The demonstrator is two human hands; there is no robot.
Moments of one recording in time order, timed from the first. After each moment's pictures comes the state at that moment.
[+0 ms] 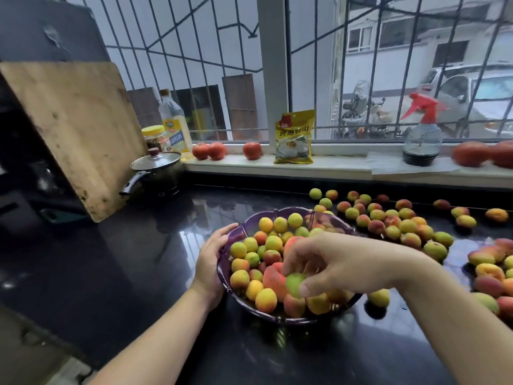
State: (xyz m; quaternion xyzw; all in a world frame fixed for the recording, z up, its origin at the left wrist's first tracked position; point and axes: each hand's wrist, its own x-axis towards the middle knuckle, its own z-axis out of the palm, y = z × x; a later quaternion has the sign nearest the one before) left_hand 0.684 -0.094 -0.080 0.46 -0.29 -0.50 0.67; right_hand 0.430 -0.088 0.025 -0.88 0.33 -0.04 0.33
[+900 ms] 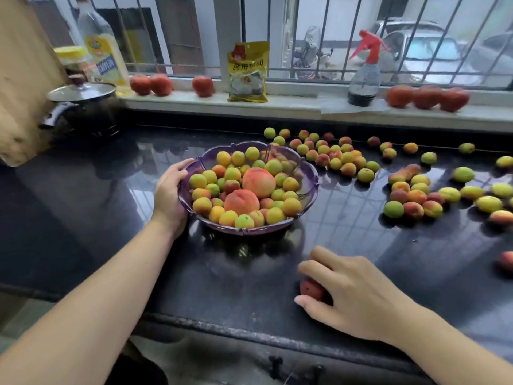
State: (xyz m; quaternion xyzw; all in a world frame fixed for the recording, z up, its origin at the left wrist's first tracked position) left_hand 0.691 -0.104 -0.098 0.45 -0.34 -0.46 0.68; right_hand 0.369 0.046 -0.095 -0.91 0.37 -0.19 -0.03
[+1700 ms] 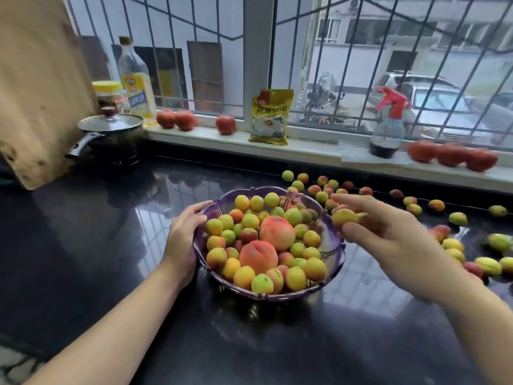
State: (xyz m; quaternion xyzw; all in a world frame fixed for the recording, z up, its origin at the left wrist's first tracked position) left_hand 0.694 -0.099 -0.092 0.47 -0.39 -0.46 0.65; right_hand 0.371 -0.054 0.005 -0.76 0.48 -0.35 0.24
